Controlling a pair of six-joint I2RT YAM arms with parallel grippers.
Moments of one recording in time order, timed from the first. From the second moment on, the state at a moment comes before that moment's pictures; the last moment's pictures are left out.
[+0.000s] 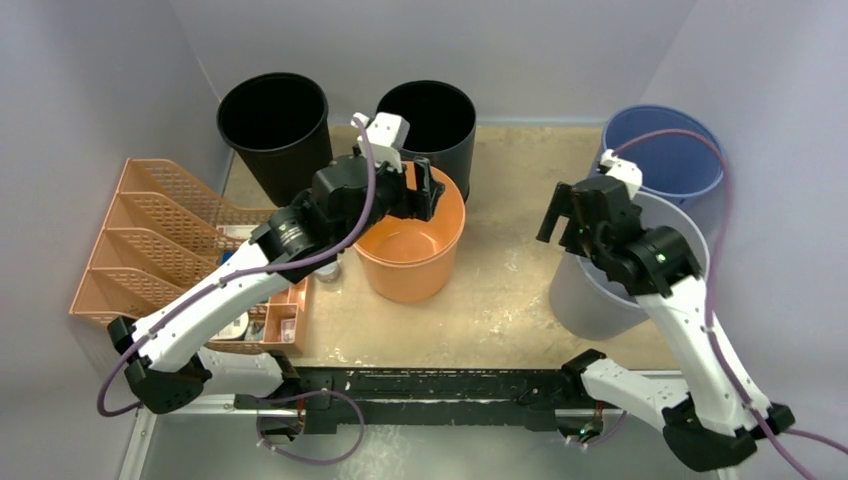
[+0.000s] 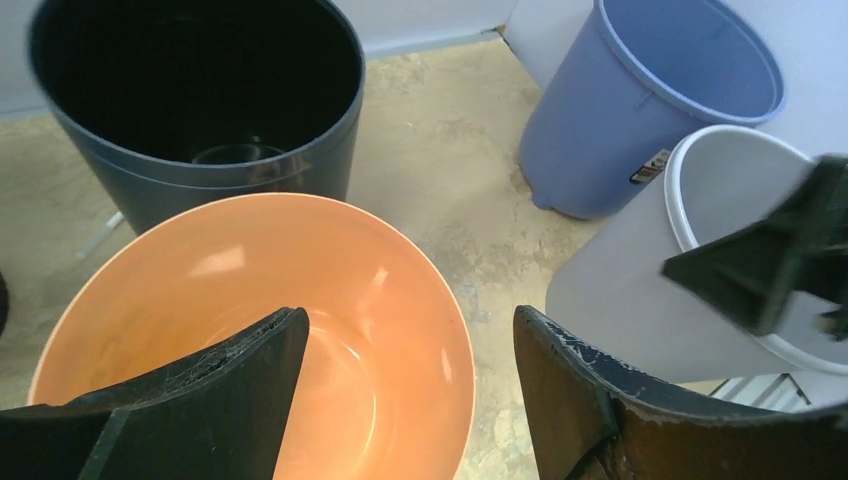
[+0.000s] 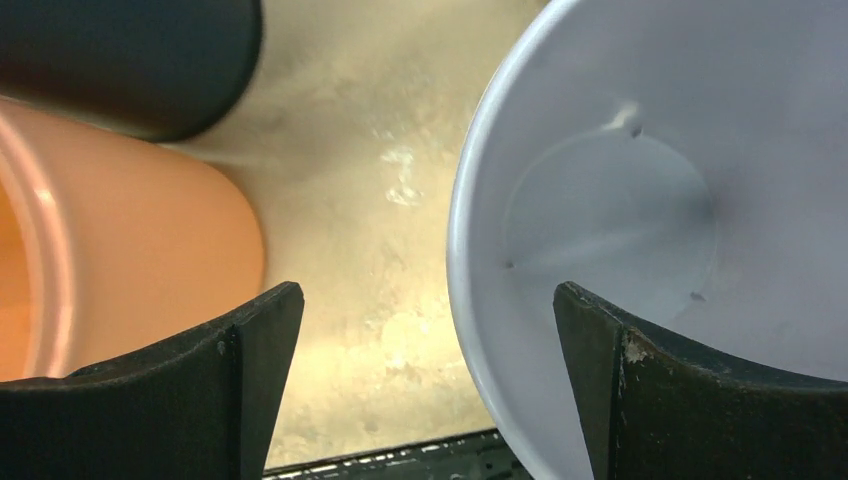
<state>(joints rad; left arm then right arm) -0.93 1.26 1.48 -0.45 -0.32 -0.36 0.49 0.96 1.41 -1.20 0.50 0.62</state>
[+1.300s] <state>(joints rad) -0.93 1.23 1.42 -0.45 -0.35 -0.43 0.49 0.96 1.17 -0.58 0.40 0.91</state>
